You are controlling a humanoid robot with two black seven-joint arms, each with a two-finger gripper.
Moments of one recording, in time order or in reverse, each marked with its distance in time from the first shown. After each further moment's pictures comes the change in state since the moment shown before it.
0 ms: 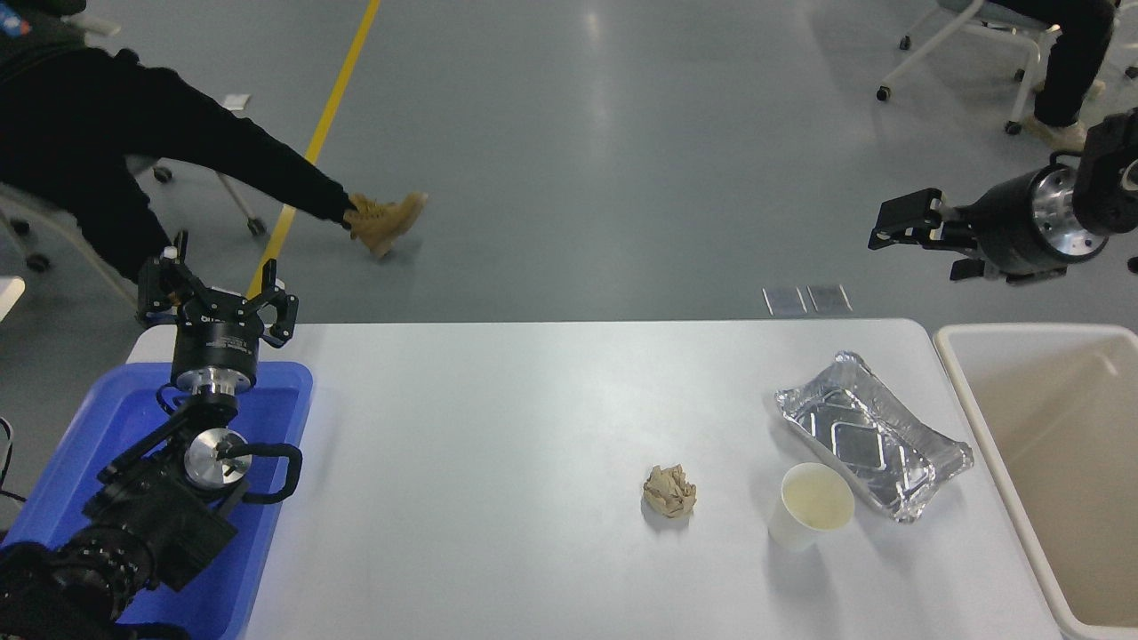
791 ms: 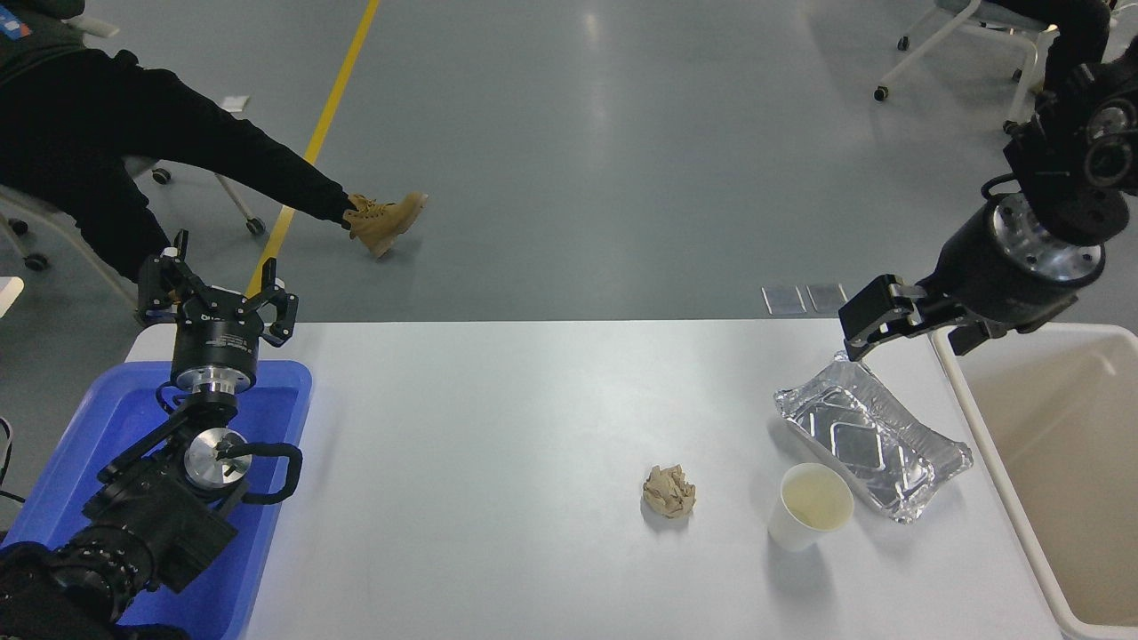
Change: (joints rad) left arm 0.000 0.000 0.001 0.000 0.000 0.001 0.000; right arm 0.333 0.205 -0.183 0.283 0.075 0.334 0.018
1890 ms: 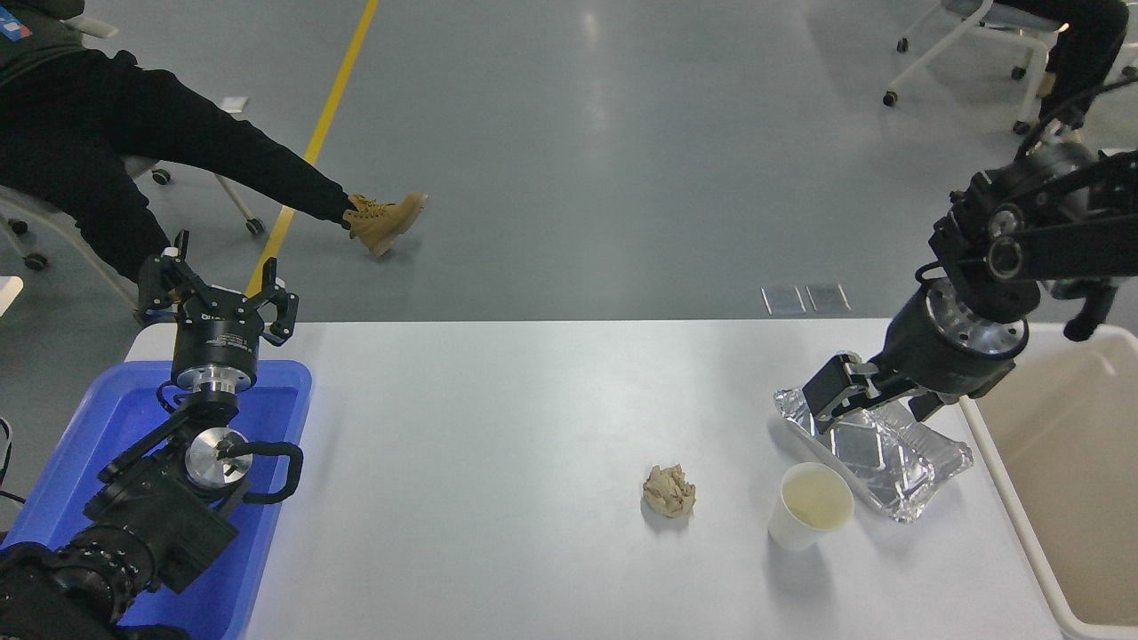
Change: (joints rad) left arm -0.001 -0.002 -0.001 0.000 0.000 0.000 0.000; right arm -0.335 0.058 0.082 -0.079 -0.135 -0.180 0.024
